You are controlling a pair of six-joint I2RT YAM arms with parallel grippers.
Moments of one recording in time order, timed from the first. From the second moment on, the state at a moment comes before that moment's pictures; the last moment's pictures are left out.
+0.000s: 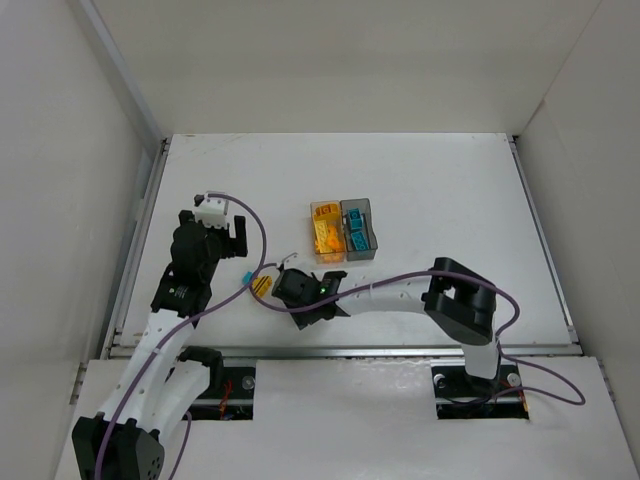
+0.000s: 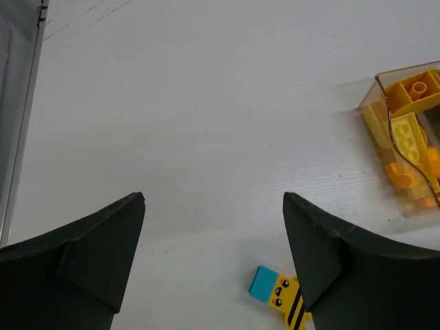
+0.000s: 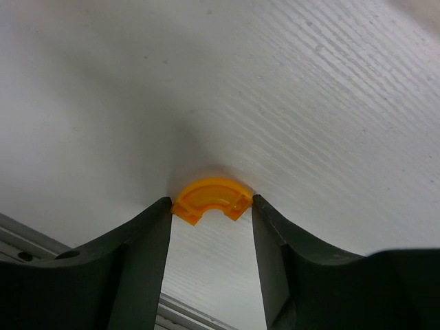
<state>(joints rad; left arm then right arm) -0.19 0.76 0.57 -0.13 -0.10 0.03 1.22 1.94 1.30 -0.49 0.29 0.57</state>
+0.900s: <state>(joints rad) -0.16 0.75 0.62 -0.26 -0.08 0.23 1.21 1.76 1.41 -0.61 0.47 0.57</state>
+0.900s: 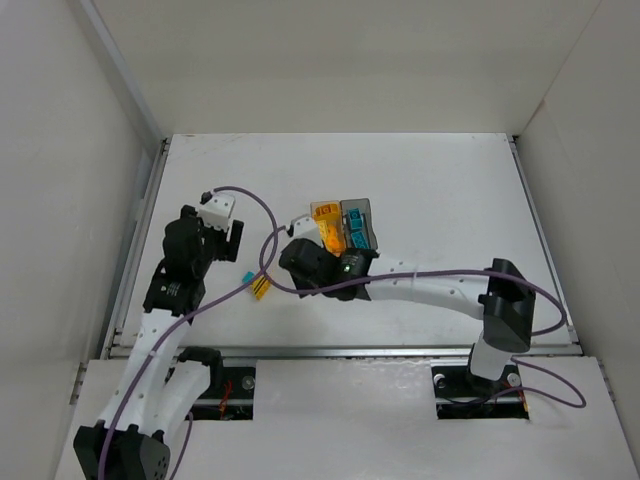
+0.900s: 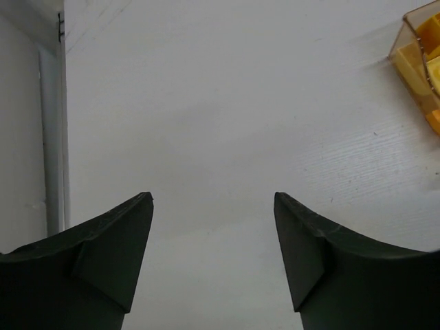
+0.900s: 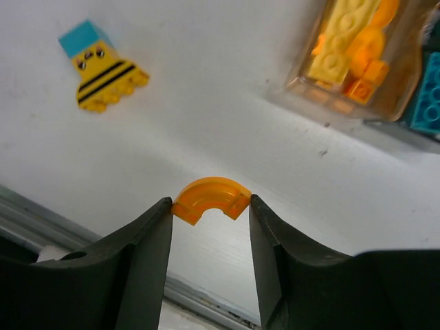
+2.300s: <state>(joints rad) -0.18 1.30 0.74 -0.86 0.47 1.90 0.80 1.94 1.55 -0.51 0.15 0.39</state>
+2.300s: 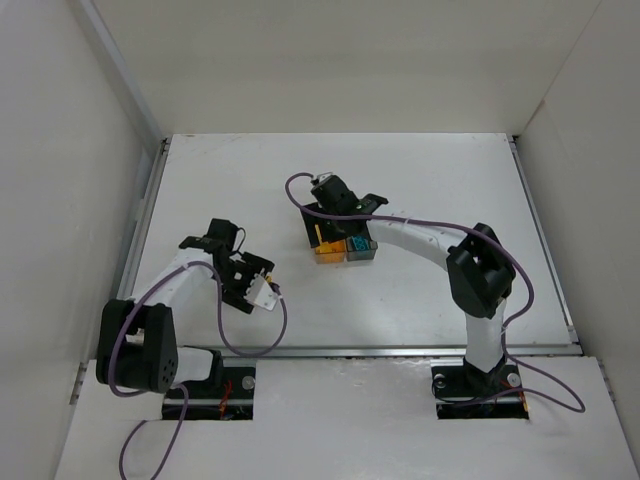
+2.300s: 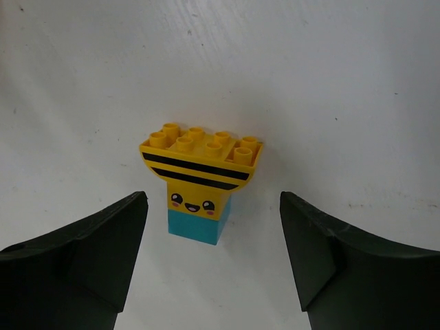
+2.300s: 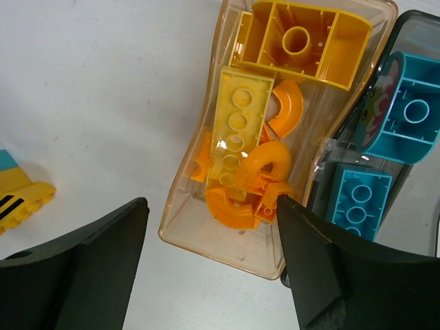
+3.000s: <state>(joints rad) -0.23 1.33 0.66 -0.69 0.44 1.86 0.80 1.91 1.50 -0.51 0.16 0.38</state>
